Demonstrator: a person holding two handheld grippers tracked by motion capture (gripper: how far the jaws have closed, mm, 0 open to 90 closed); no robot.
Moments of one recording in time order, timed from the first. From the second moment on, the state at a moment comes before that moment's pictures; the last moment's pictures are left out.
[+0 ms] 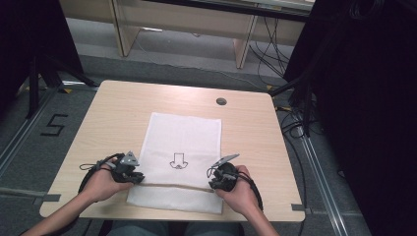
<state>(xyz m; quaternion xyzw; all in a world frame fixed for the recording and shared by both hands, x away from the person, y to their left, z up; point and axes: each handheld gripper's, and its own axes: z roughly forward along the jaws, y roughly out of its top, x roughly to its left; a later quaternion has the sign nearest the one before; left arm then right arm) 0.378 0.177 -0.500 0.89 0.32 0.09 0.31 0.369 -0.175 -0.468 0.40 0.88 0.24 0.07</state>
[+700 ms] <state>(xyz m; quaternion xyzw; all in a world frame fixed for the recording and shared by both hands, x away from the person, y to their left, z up) 0.375 0.156 -0.492 0.85 0.28 0.11 0.43 0.370 -0.217 -0.457 0.45 0.84 0.29 0.09</state>
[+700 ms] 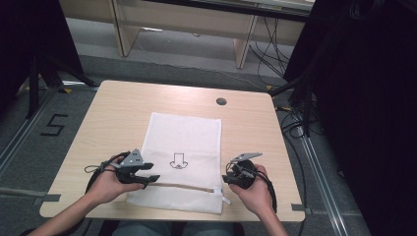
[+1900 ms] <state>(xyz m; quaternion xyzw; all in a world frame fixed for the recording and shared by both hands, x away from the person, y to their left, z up) 0.368 0.147 -0.493 0.85 0.26 0.11 0.44 0.362 -0.196 -0.463 0.45 0.86 0.23 0.03</state>
